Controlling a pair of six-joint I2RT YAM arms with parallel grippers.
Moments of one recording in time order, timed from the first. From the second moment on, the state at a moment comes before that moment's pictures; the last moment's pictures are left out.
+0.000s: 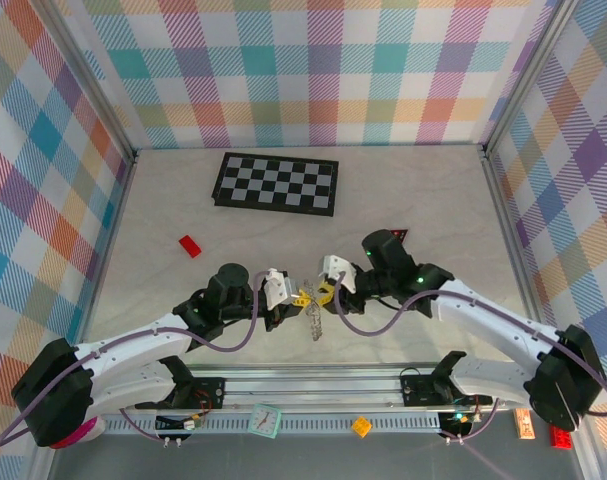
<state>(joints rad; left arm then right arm) -0.81 1.02 0.41 0.26 0.50 0.22 0.74 1.10 0.73 -0.34 -0.61 -0.39</state>
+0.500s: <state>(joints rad) -0.81 0.99 0.37 0.32 0.51 0.22 0.75 1.14 0.57 -0.12 -0.64 -0.31</state>
